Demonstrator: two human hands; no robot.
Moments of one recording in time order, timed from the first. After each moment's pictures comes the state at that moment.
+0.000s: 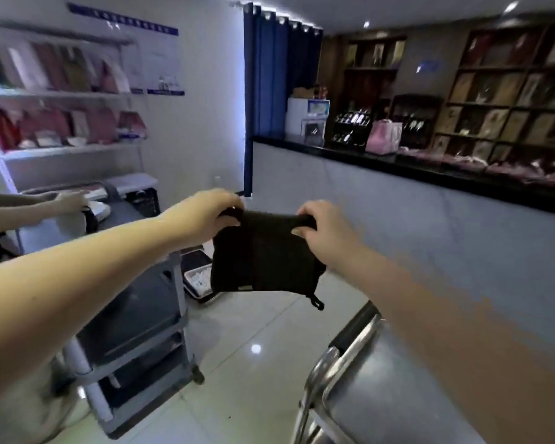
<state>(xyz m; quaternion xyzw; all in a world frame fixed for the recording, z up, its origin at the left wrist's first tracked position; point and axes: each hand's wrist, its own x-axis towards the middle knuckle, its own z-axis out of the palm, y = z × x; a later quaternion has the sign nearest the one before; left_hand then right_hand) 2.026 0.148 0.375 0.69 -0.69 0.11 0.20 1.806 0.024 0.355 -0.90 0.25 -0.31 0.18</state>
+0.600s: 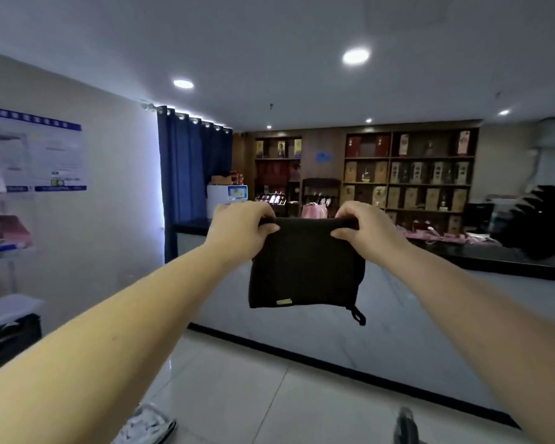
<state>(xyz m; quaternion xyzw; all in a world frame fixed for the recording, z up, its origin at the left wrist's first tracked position) 2.153 -0.092 0.501 0.57 -0.71 0.23 0.36 1.913 -0.138 0.505 -0.81 0.42 -0.40 -0.01</state>
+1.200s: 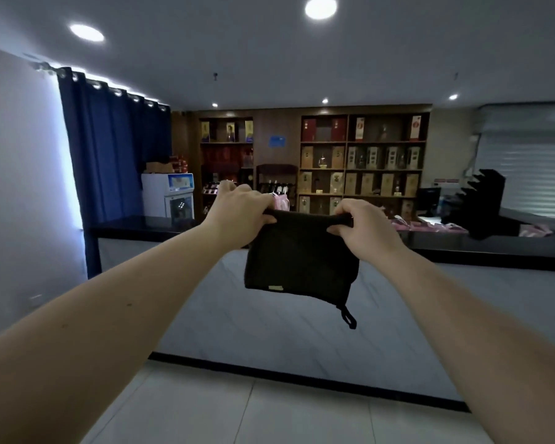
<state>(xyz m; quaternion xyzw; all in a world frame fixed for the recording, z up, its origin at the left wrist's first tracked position) 2.174 -0.492 0.496 0.48 -0.78 0.32 0.24 1.933 -0.461 0.476 -0.75 0.51 -0.41 -0.08</state>
